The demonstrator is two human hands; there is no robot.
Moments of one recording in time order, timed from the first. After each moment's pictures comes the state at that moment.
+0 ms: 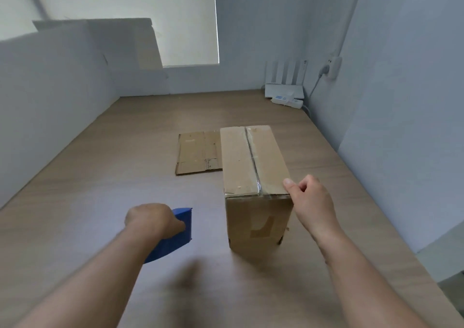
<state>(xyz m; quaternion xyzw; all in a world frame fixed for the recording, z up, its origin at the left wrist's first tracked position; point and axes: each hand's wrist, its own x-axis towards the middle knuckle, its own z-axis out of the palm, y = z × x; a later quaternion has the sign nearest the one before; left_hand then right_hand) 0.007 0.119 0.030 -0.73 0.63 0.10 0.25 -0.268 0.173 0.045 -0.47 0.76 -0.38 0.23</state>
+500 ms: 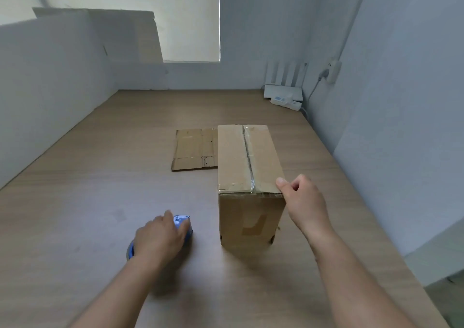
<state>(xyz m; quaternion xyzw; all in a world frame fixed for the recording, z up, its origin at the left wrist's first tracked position) -0.008 0.166 -0.014 -0.76 0.64 0.12 0.00 -0.269 0.171 0.045 -0.49 0.77 -0.34 0.22</state>
